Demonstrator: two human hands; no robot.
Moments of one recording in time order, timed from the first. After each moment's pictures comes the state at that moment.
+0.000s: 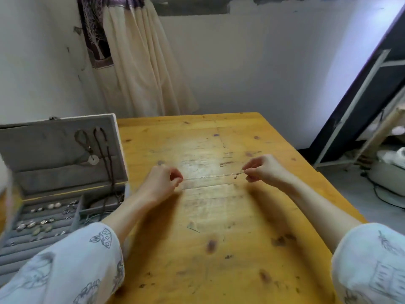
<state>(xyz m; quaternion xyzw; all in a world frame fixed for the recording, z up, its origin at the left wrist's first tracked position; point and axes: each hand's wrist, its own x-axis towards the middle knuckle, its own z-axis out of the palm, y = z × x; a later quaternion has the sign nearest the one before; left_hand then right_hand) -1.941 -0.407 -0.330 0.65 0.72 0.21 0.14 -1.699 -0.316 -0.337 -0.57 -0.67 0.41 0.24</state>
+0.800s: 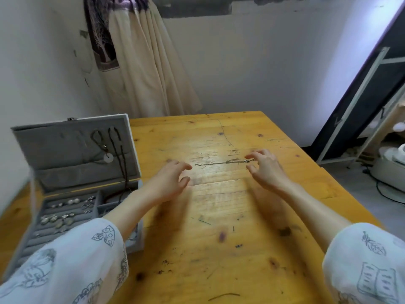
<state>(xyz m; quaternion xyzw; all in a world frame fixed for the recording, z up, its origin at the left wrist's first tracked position) -1.948 -0.421 -0.320 0.71 0.68 0.12 0.14 -1.716 -0.343 -0.339 -0.59 -0.76 0.19 0.19</state>
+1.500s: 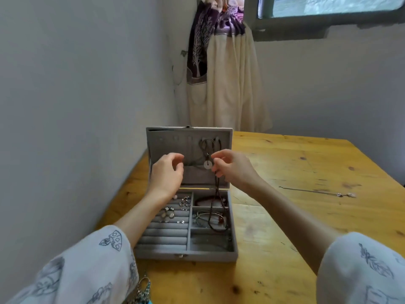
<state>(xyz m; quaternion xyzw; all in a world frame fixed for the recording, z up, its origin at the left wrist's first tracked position) -2.102 -0.497 -0.283 0.45 0.80 0.39 0.01 -1.963 -0.412 -0.274 -0.37 -0.78 0.41 0.29</state>
